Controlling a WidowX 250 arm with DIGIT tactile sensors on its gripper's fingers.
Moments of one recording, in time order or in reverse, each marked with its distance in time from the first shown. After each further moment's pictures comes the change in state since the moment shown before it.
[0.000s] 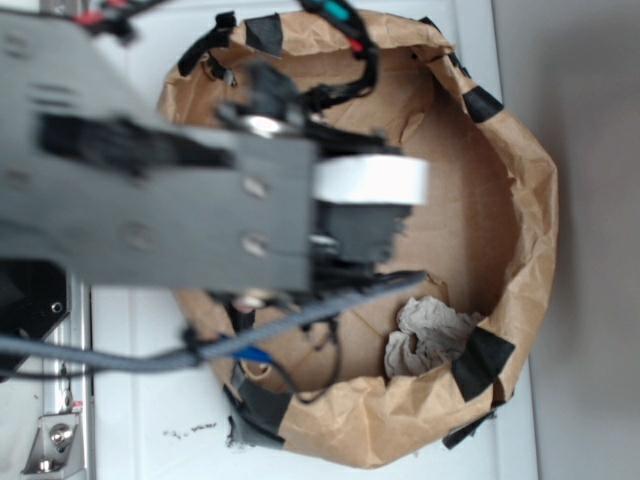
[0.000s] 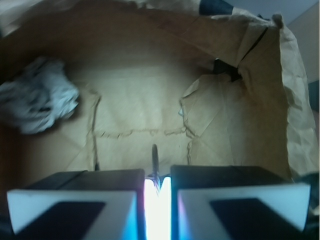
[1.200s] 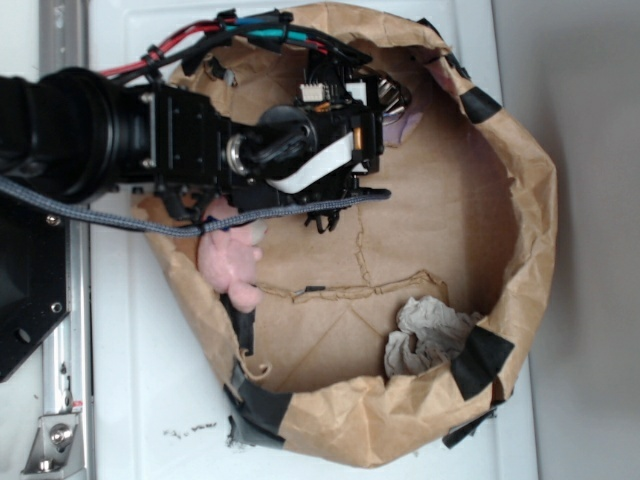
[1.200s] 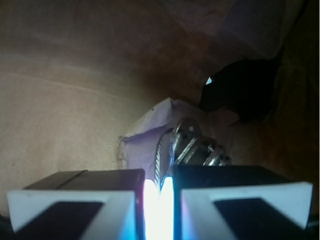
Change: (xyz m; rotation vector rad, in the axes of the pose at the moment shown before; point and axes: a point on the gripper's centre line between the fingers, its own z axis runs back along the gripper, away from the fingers) arm 0.025 0.045 -0.118 0.119 -0.465 -0.167
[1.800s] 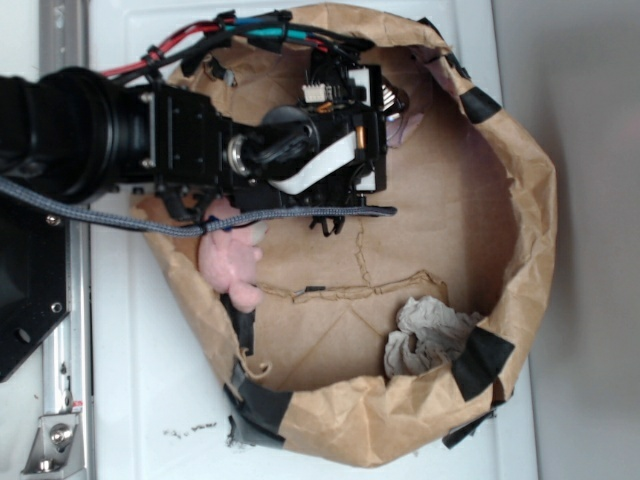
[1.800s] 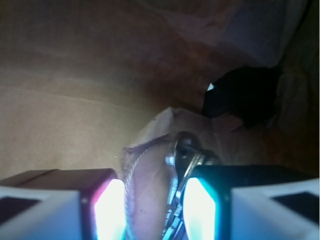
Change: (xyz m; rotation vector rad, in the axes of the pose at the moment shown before) arm 0.000 0.000 0.000 -0.001 -0.001 0.026
